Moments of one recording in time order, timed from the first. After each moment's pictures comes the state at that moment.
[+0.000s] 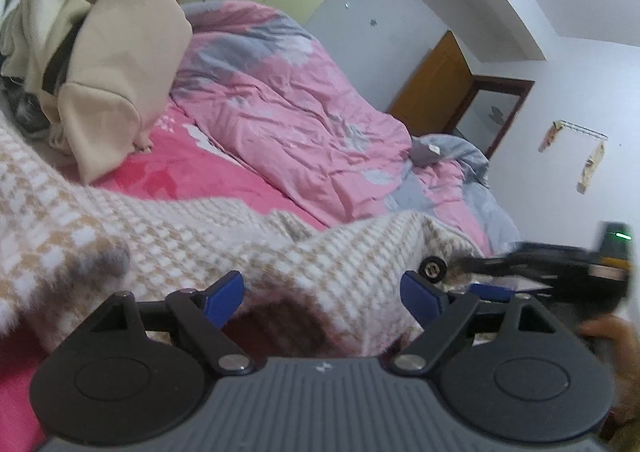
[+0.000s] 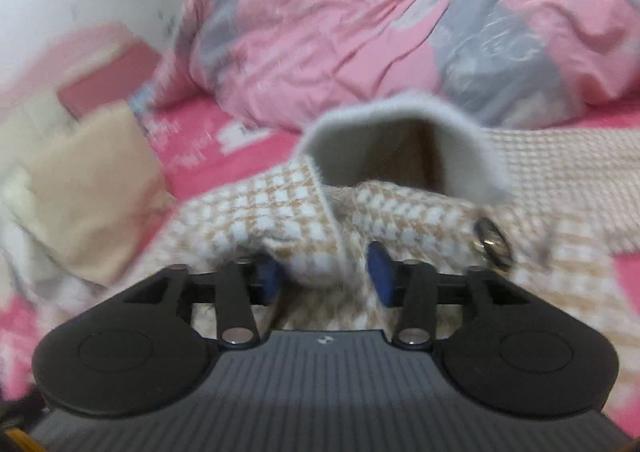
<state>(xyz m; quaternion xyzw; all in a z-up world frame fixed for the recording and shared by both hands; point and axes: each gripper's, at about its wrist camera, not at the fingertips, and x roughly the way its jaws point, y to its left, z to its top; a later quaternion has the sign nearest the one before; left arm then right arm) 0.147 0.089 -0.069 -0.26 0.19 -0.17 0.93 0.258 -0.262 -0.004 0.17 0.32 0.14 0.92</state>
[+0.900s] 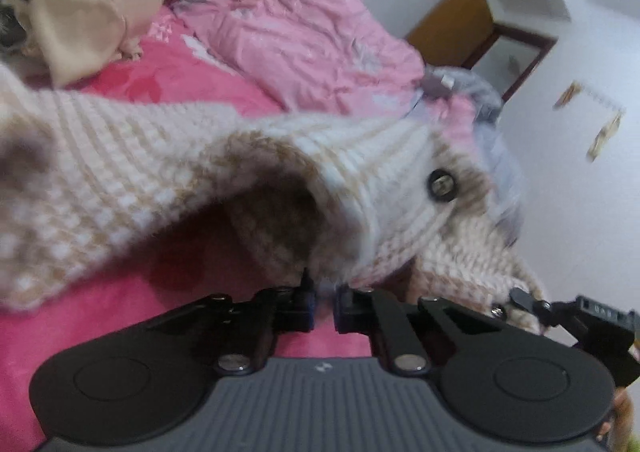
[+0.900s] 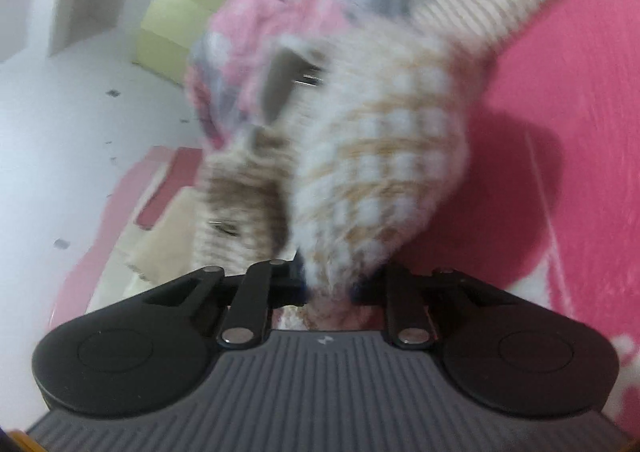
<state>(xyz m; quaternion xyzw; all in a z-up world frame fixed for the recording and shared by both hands) 0.157 0.070 -0.078 -0.29 0.28 -0.19 0.89 0.169 -0.335 -0.079 0.44 0.28 0.19 0.83</state>
